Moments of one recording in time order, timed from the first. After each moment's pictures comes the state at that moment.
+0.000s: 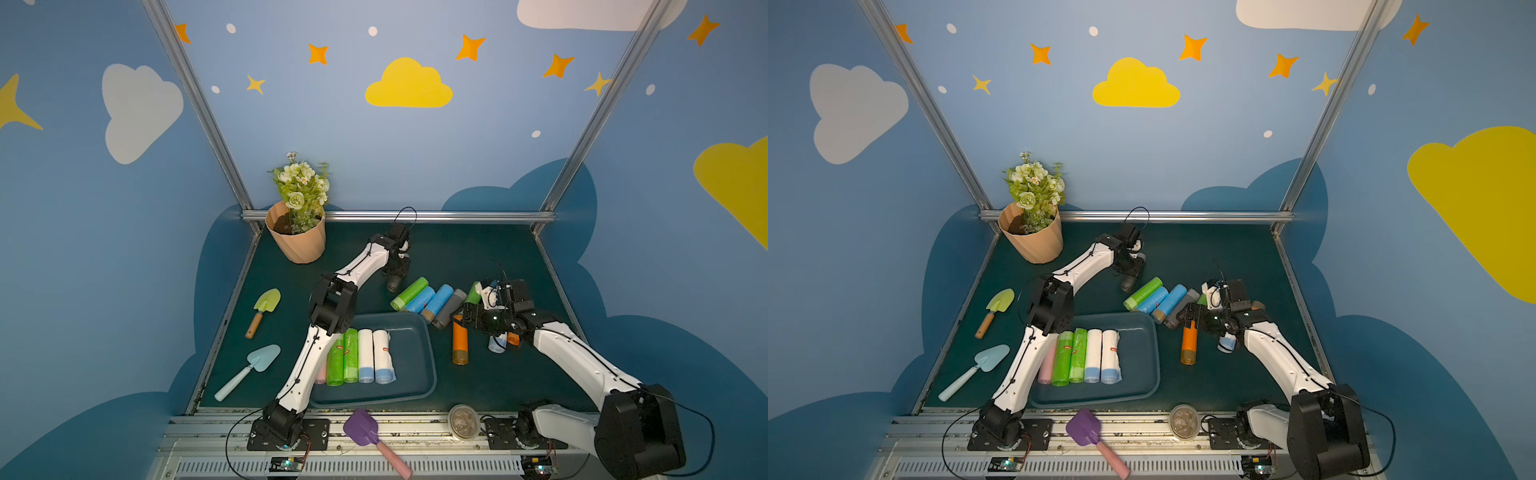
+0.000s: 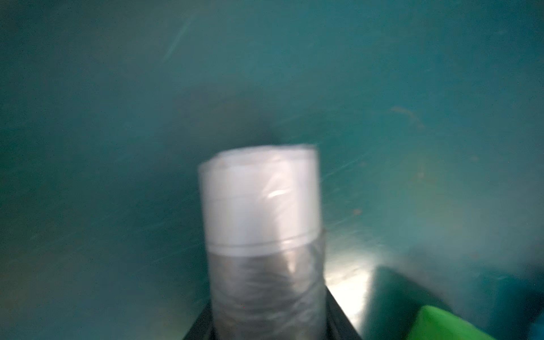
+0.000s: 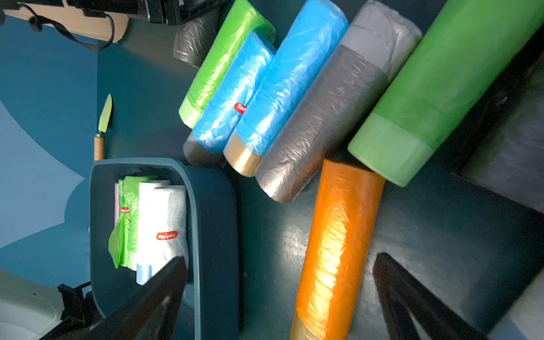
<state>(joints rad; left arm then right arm) -0.47 2.55 2.26 -0.84 0.03 -0.16 0.27 1.20 0.70 -0.47 -0.48 0.41</state>
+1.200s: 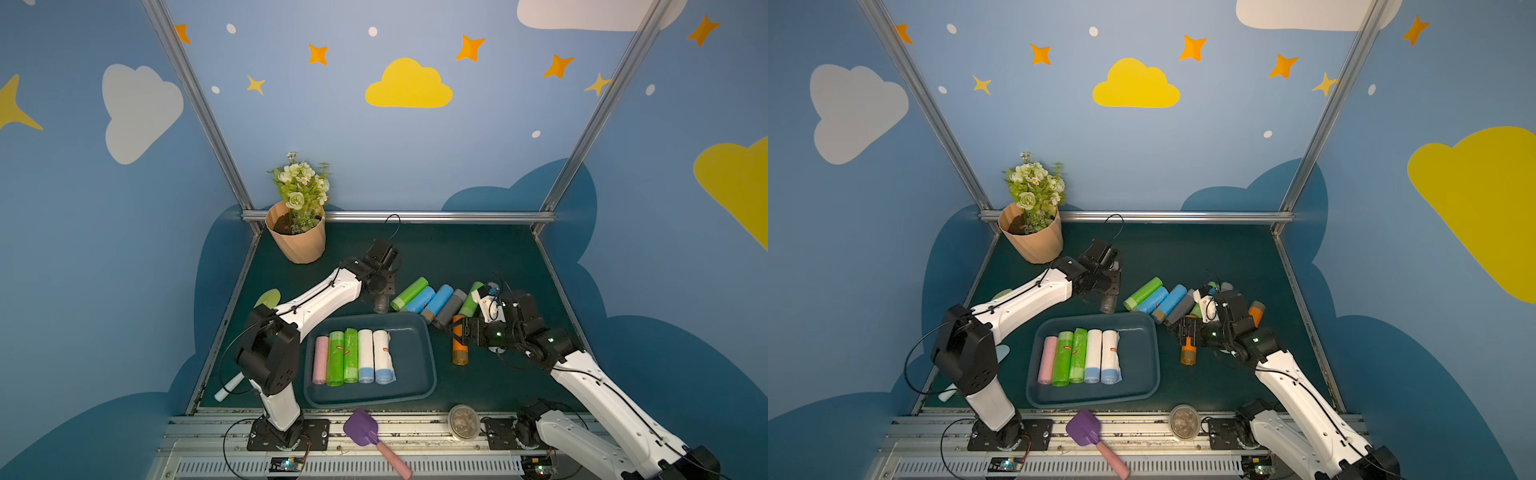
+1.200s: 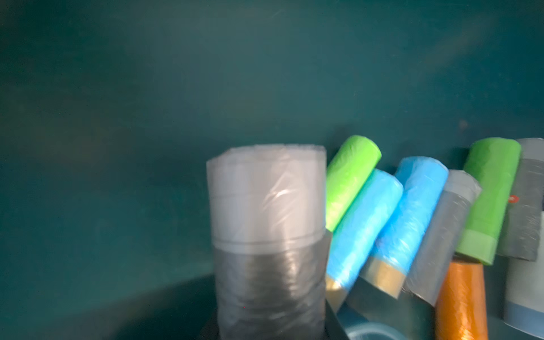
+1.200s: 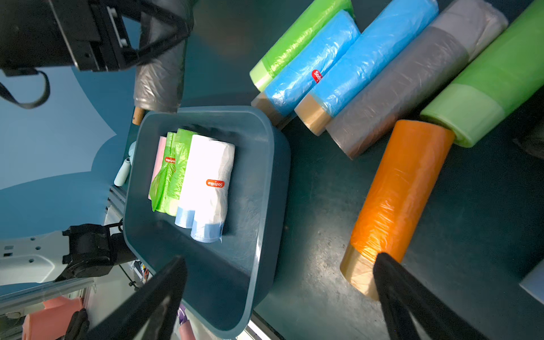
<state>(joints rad) -0.62 1.69 1.35 -0.67 -0.12 -0.56 0.47 0.89 0.71 -0.64 -0.40 0.46</state>
